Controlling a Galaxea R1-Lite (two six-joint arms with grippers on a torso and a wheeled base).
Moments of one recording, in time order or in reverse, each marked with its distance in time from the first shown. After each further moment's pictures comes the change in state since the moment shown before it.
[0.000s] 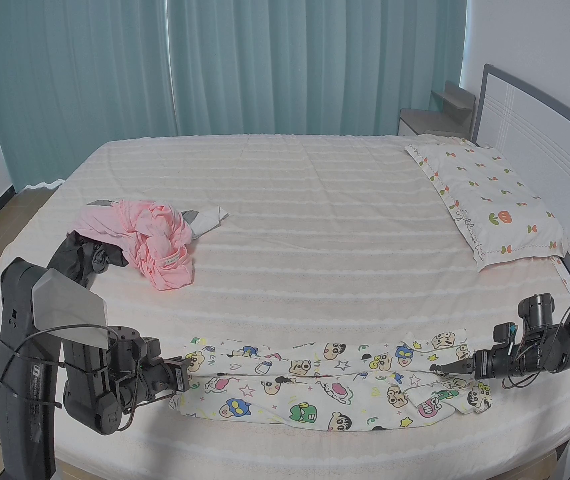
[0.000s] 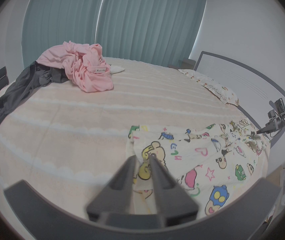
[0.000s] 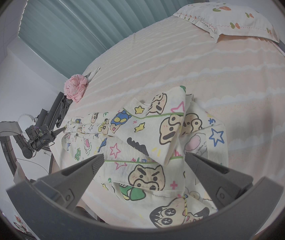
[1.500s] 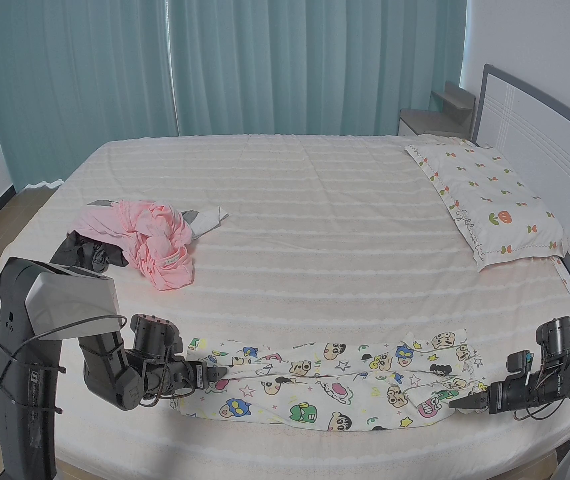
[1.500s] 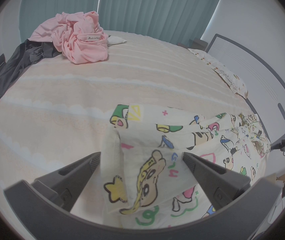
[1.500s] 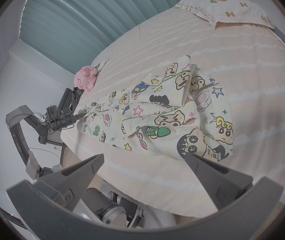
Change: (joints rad) left arm -0.077 -0.052 -0.269 0.552 0.039 -0.089; right arm -0.001 -0.176 0.276 -0.005 0.073 -0.016
